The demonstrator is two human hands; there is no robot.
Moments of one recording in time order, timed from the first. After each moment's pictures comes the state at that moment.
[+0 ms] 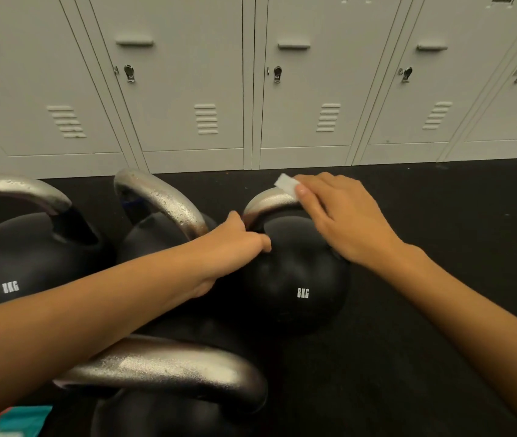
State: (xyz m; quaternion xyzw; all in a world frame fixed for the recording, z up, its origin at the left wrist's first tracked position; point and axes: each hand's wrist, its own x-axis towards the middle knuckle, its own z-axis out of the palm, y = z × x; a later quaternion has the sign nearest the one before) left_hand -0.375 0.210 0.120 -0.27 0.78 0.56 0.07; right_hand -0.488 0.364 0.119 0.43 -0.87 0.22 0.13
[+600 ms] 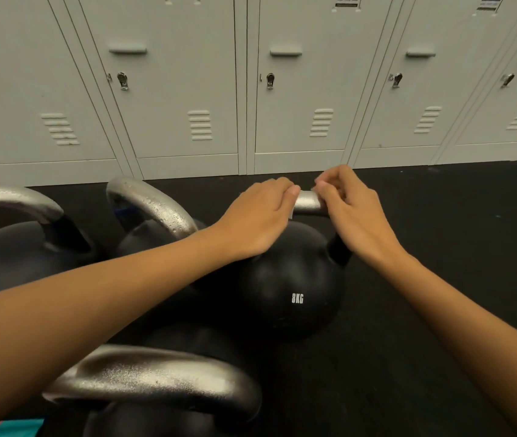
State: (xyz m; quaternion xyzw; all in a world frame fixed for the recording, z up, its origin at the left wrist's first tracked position) left_hand -0.421 0.227 0.137 -0.02 0.95 0.29 -0.13; right_hand -0.491 0.374 0.124 0.27 -0.83 0.48 0.01
